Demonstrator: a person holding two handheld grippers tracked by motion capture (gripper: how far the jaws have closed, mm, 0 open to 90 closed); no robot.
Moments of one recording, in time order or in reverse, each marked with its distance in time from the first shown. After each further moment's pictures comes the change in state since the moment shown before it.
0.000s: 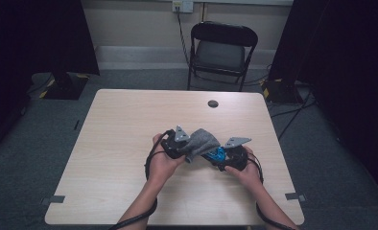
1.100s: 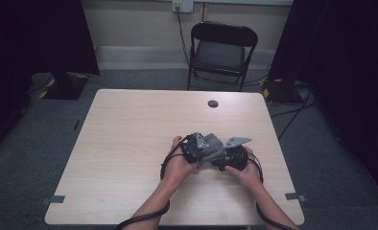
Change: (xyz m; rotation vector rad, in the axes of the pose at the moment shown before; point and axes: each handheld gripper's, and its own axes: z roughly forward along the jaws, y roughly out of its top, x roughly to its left) left arm -0.025 0.010 0.039 0.135 0.020 0.149; right arm 0.000 0.000 0.000 -0.001 0.000 -0.004
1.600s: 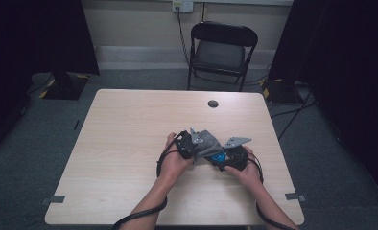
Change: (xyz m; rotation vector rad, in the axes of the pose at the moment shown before) left arm 0.016 -0.005 -0.001 0.003 0.045 -0.040; right arm 0.000 0.000 0.000 0.001 0.001 0.001
